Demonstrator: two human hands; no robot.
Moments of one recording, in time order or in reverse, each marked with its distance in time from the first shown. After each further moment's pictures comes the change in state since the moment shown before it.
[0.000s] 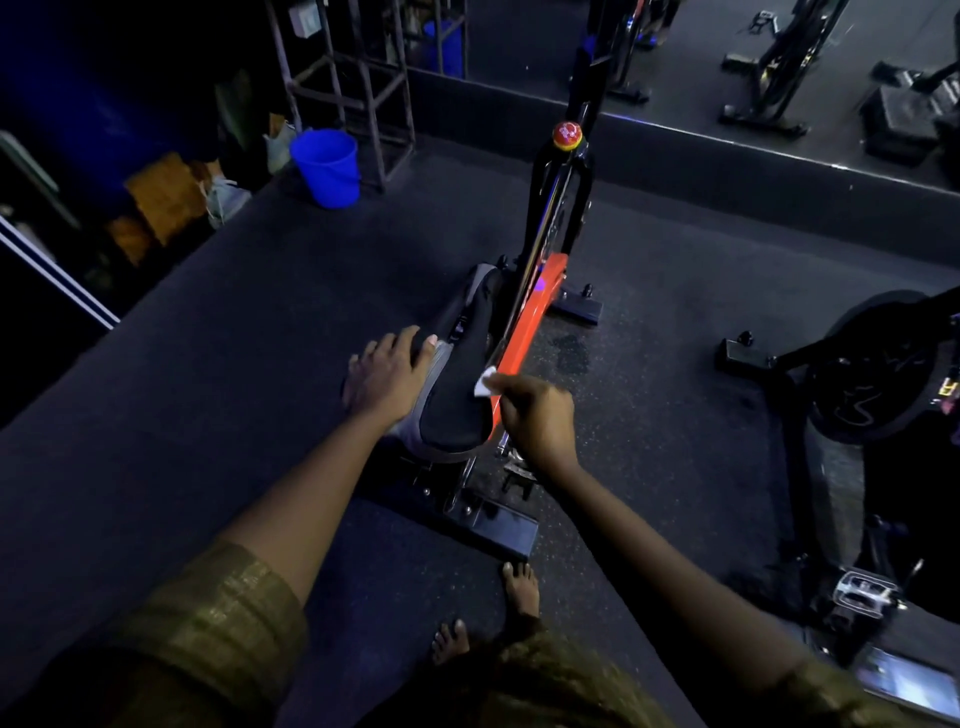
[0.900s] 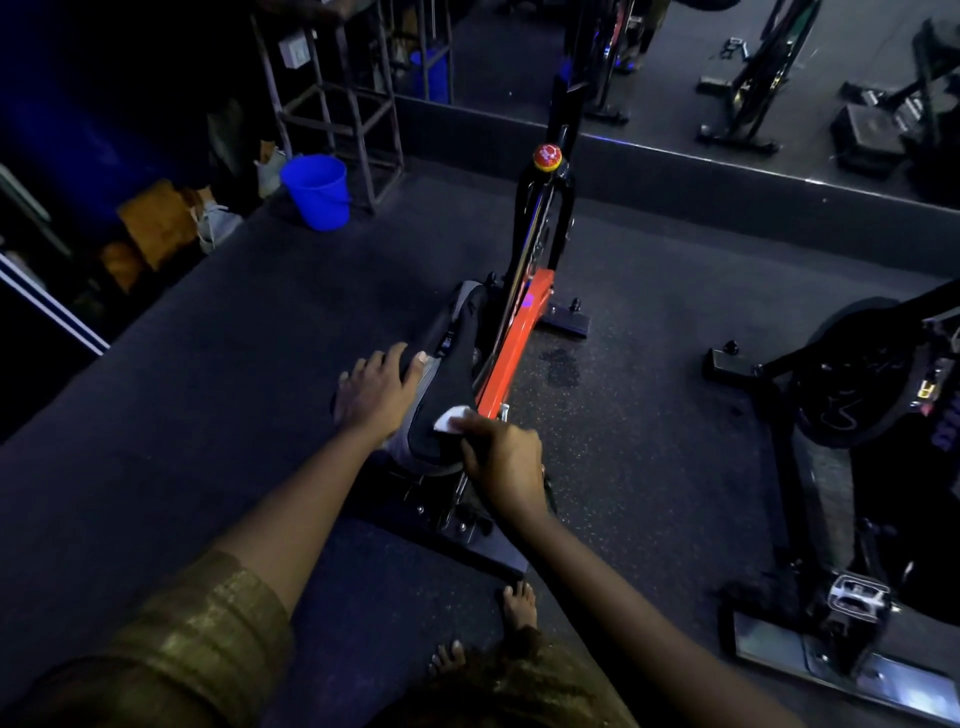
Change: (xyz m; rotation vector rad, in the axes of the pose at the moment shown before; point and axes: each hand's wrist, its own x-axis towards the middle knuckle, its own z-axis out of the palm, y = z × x) left_hand -0.001 0.002 0.001 0.049 -0.002 0.003; right_hand -0.037 -0.048 -0.012 -0.046 -0.114 0.107
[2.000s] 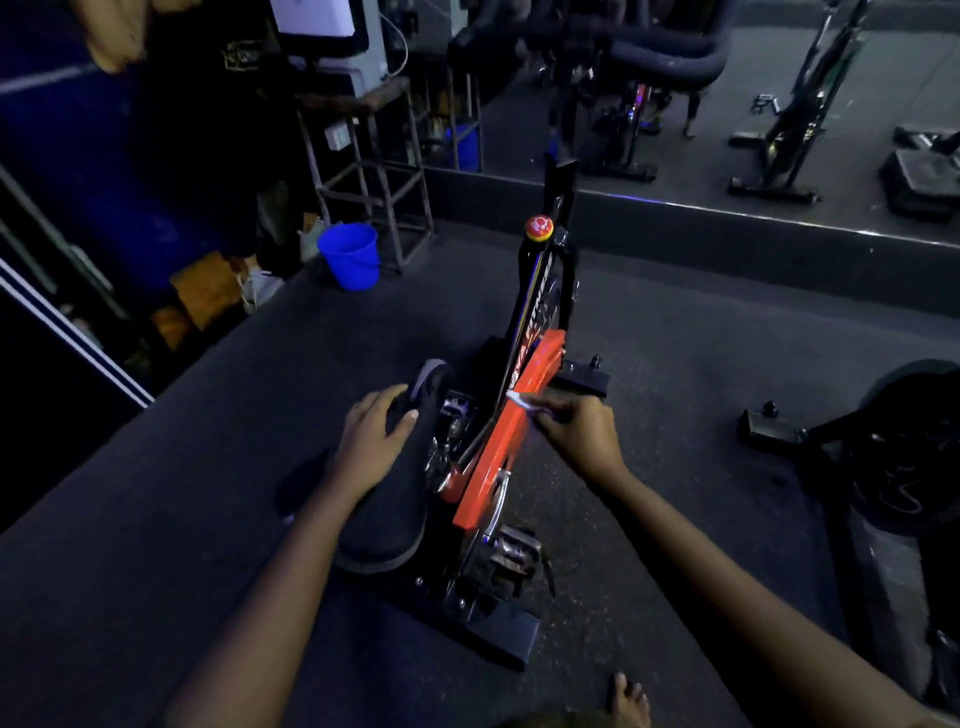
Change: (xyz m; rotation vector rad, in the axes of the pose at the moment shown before) left_hand 0.015 0.062 -0.016 -0.403 0.115 0.048; right_hand 0.127 0.091 -0.109 0.107 0.008 -0.031
